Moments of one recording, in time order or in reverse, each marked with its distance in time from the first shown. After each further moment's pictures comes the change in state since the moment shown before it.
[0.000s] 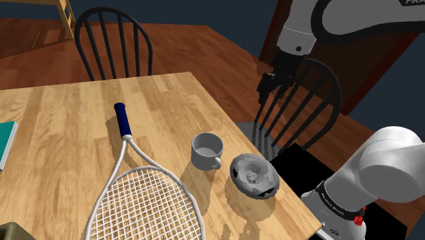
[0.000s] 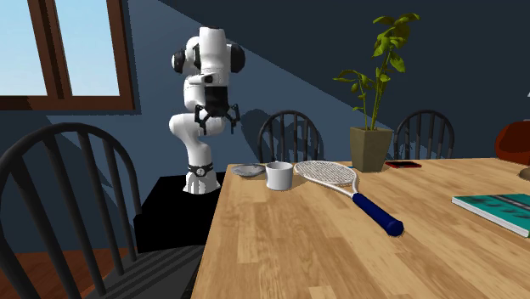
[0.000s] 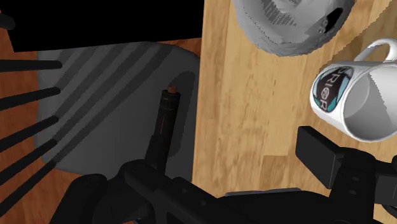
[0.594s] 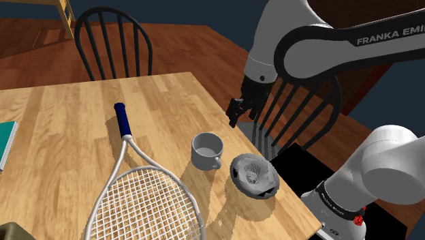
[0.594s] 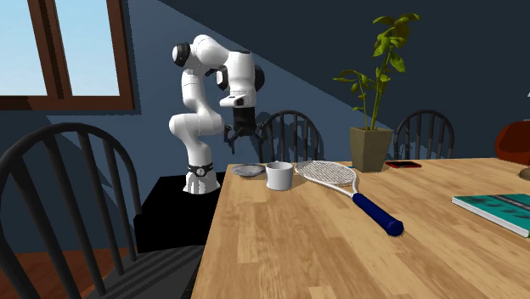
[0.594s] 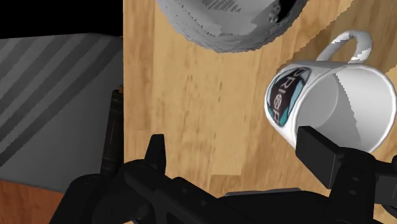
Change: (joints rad) arm 0.076 0.184 0.155 -0.038 0.094 0.253 0.134
